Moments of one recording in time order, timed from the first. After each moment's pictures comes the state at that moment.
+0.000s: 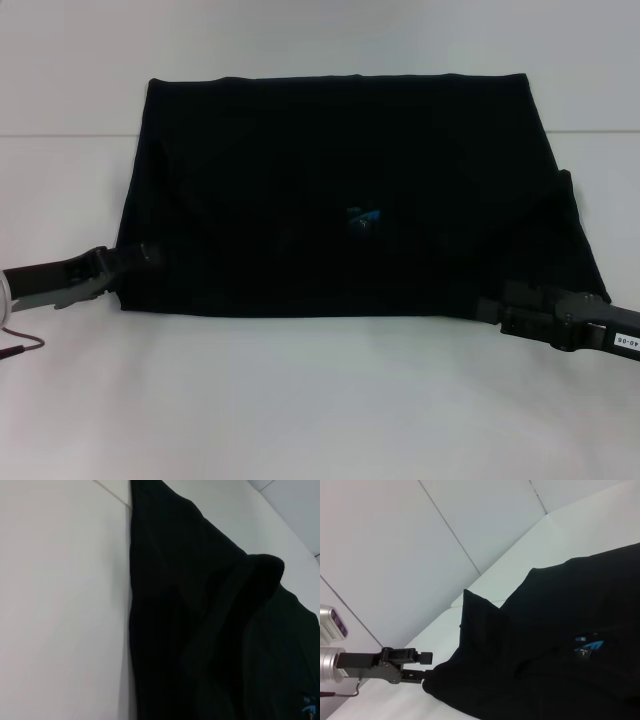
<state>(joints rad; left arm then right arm) -0.56 -2.06 0.42 0.63 2.31 1.19 -2.28 0.49 2.03 -0.53 -0.42 -2.00 -1.45 1.50</state>
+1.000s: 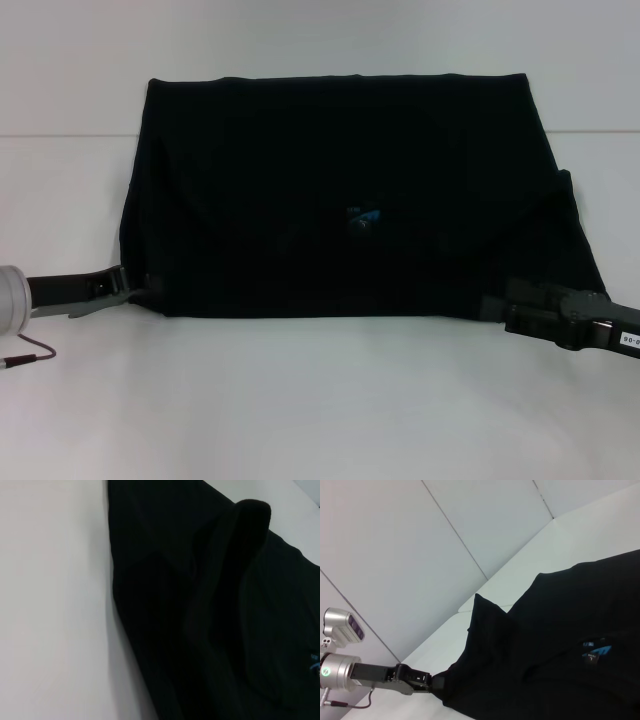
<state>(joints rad) -0.58 -2.06 0.51 0.64 2.35 1.18 -2.28 0.49 2.03 -0.52 -0.42 -1.99 -1.49 1.50</state>
